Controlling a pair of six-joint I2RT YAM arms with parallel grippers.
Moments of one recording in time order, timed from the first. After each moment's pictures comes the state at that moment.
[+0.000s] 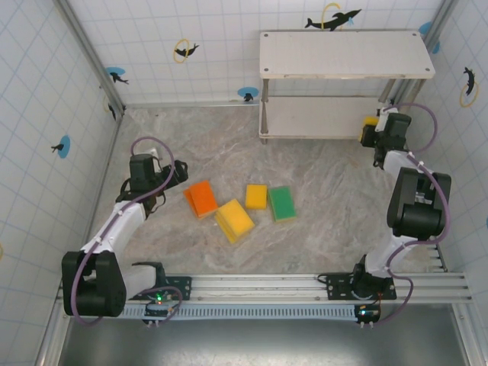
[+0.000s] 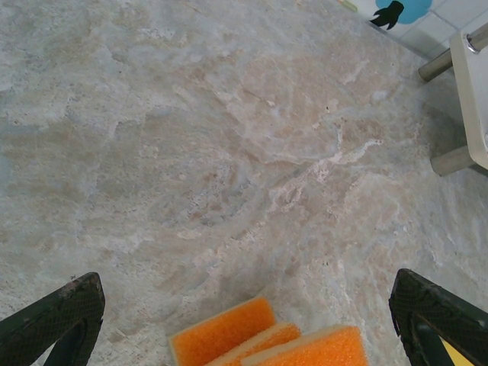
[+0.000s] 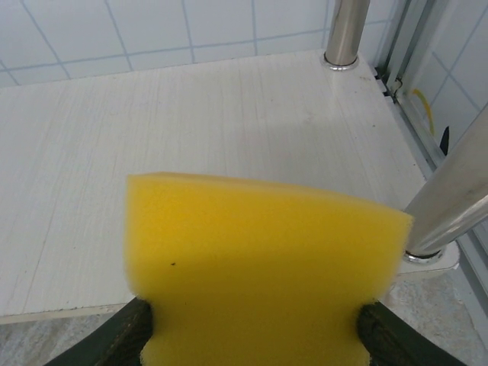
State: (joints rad) left arm -0.05 1.17 0.63 -0.13 0.20 -0.42; right arm -0.19 1.76 1.08 0.15 -0.11 -0.01
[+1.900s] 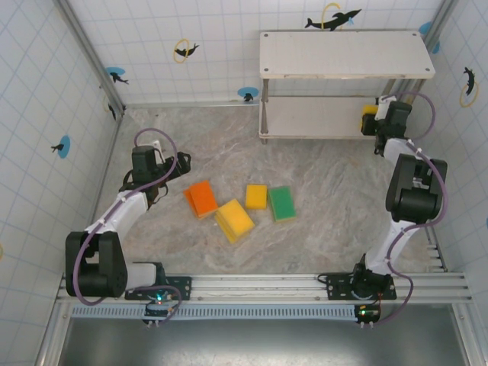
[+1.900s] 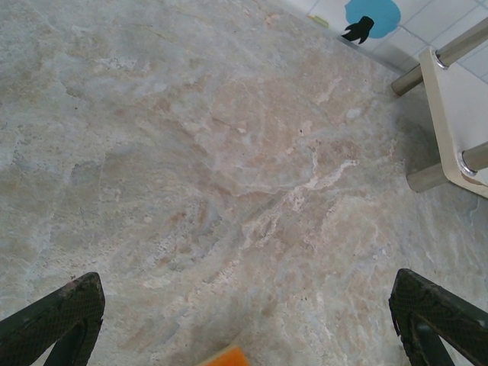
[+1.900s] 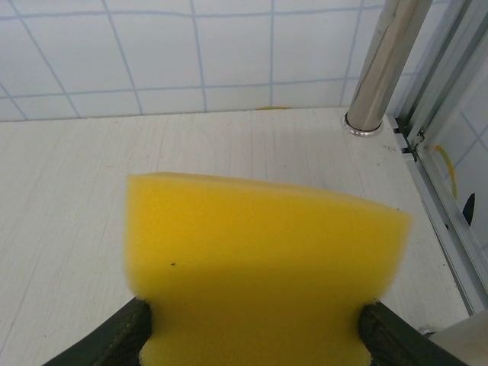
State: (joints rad) left arm -0.05 1.30 0.69 -0.02 0.25 -0.42; right arm -0.20 1.93 1.28 0.15 -0.17 -0.08
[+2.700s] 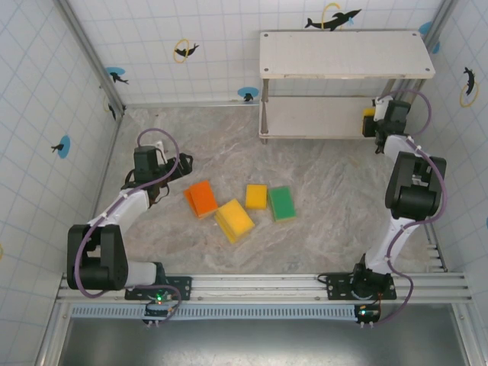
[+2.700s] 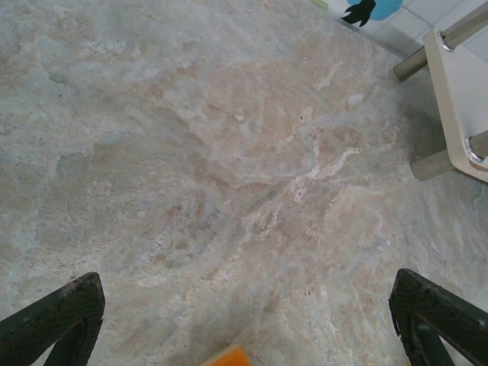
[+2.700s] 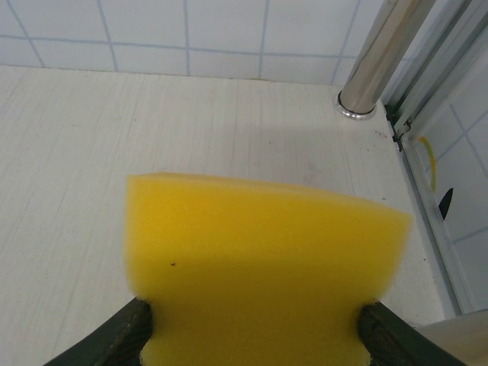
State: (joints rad) left arm -0.05 1.35 0.69 0.00 0.28 -0.40; right arm -0.20 1.97 1.34 0.05 -0.13 -0.20
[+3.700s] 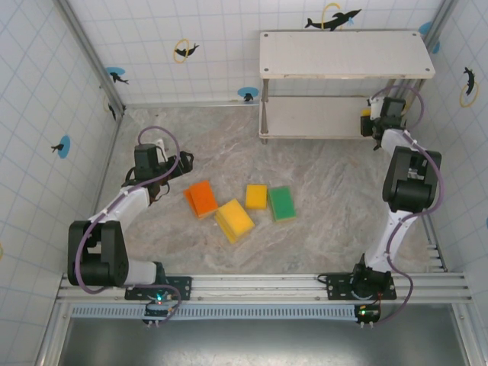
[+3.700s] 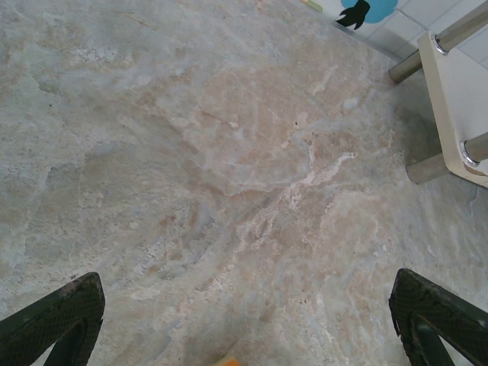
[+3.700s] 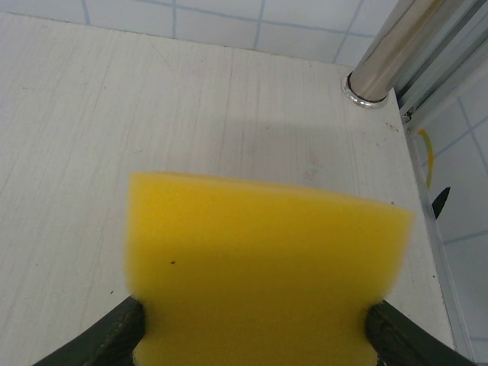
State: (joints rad) left arm -0.05 1.37 0.72 0.01 0.29 -0.40; right arm -0.18 2.07 1.47 -0.05 -0.06 -0.28
